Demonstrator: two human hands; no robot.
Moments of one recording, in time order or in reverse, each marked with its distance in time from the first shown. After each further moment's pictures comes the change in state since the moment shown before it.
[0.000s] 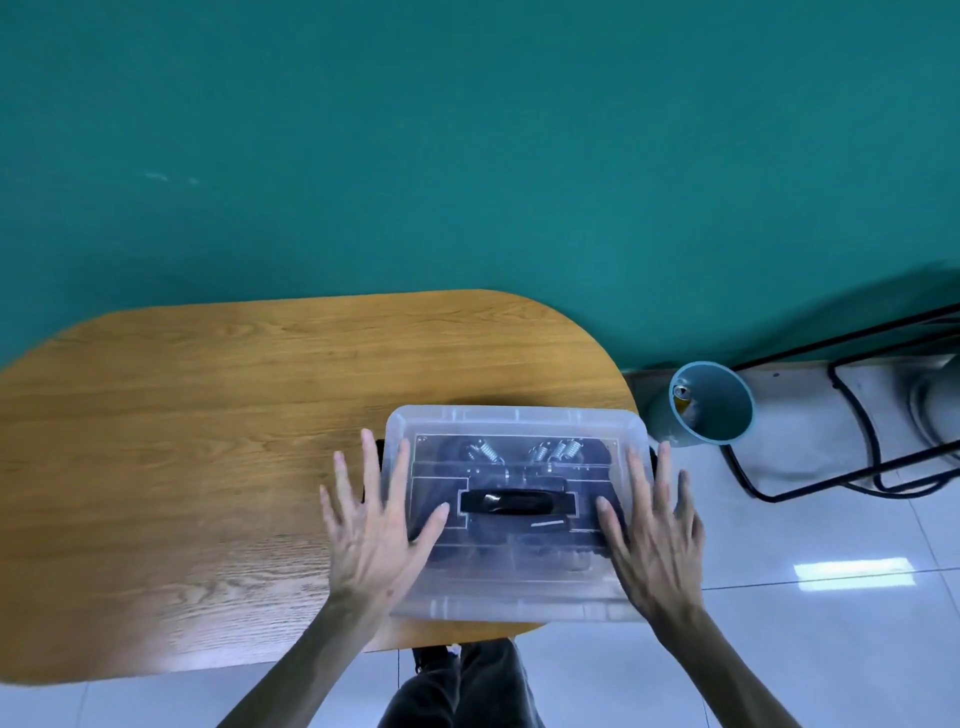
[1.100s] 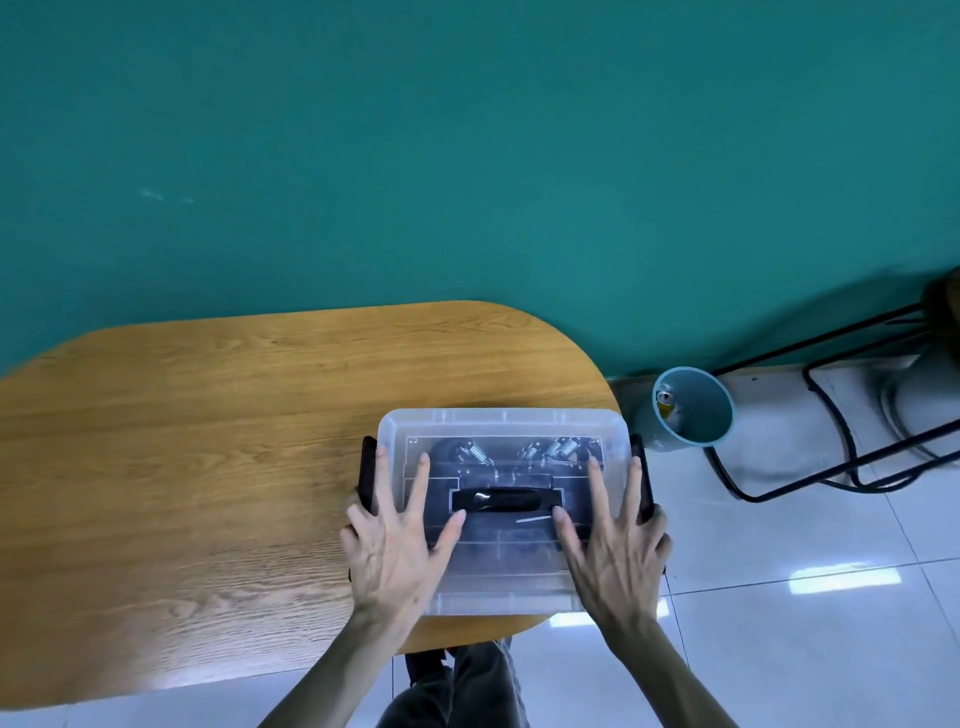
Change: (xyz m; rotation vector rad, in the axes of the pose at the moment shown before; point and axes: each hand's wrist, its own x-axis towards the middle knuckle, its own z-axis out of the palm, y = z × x) left_hand -0.017 0.029 -0.002 0.093 0.071 -0.018; right_hand -0.026 -0.033 0.009 -0.153 0.068 0.120
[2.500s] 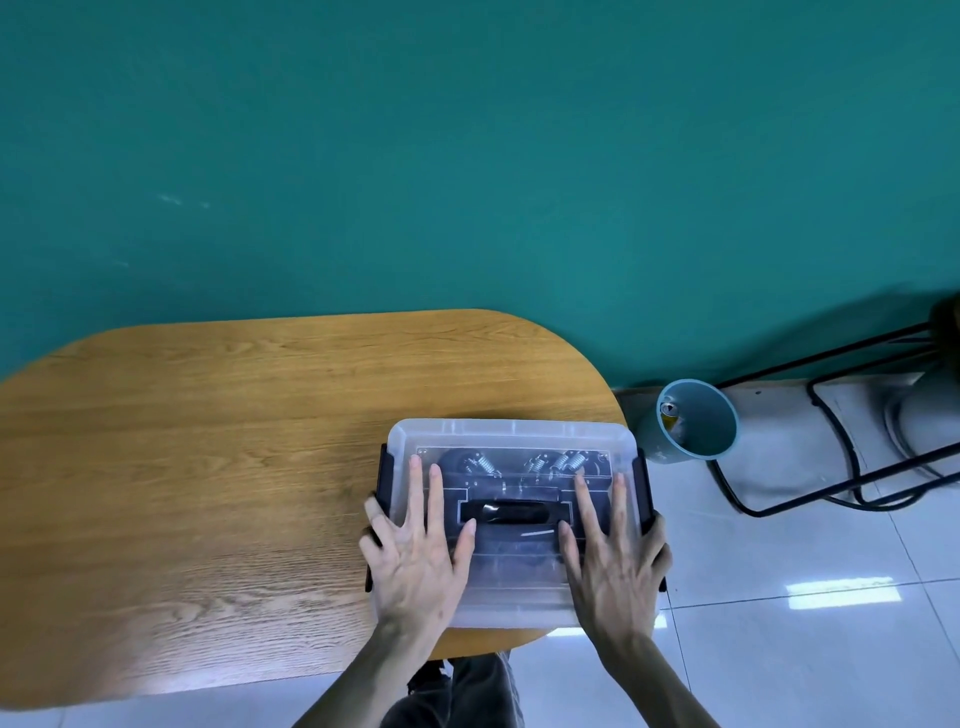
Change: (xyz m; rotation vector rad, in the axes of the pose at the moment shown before) left_hand 0.000 0.015 0.009 0.053 -0.023 -0.003; right_hand -0.003 -0.006 0.012 -0.024 0.006 -0.082
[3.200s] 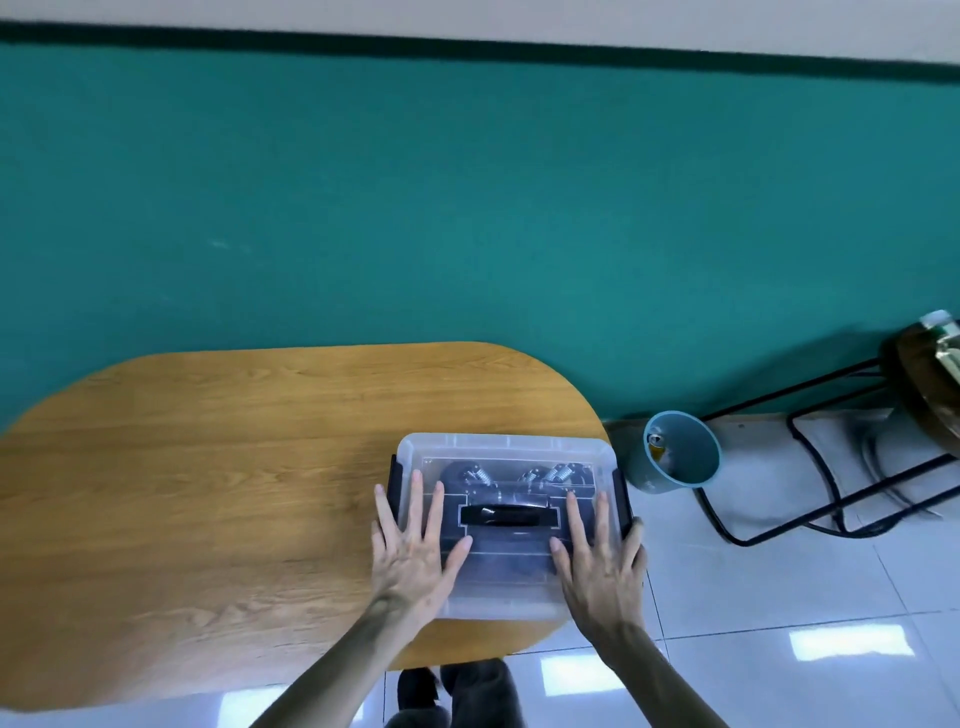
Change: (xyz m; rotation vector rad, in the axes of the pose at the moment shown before) left_hand -0.005 -0.024 -0.005 -0.105 -0.238 0.111; right_hand -0.009 0.003 -0.018 -0.044 -0.069 -0.067
